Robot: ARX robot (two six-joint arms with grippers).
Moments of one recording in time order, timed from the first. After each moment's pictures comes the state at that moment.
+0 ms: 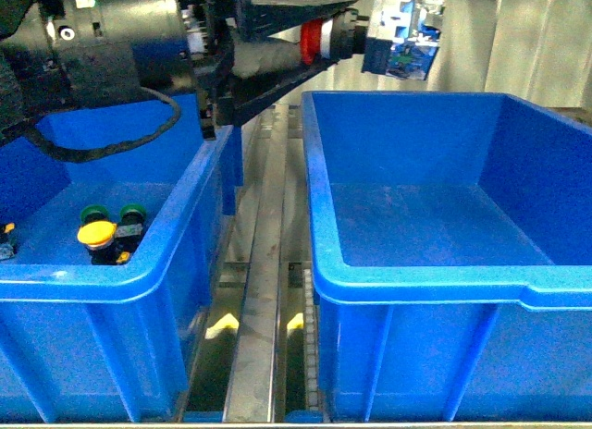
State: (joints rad) left arm -0.29 1.78 1.15 1.00 0.97 -0.95; right arm 0.00 0.00 0.02 0.00 0.00 0.00
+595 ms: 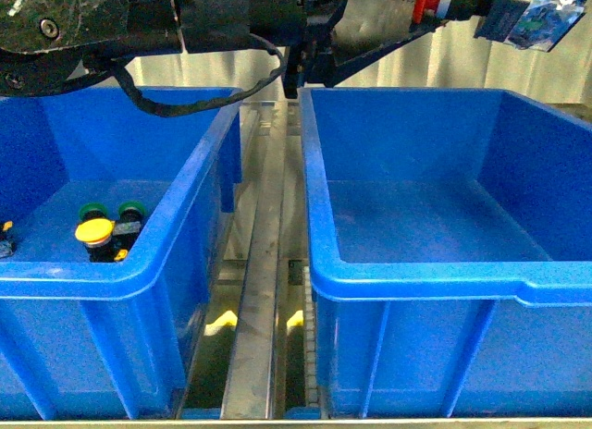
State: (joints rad) left arm -0.42 1.79 1.31 0.77 0.94 -0.76; right arm 0.01 1.09 0.59 0.75 0.22 1.14
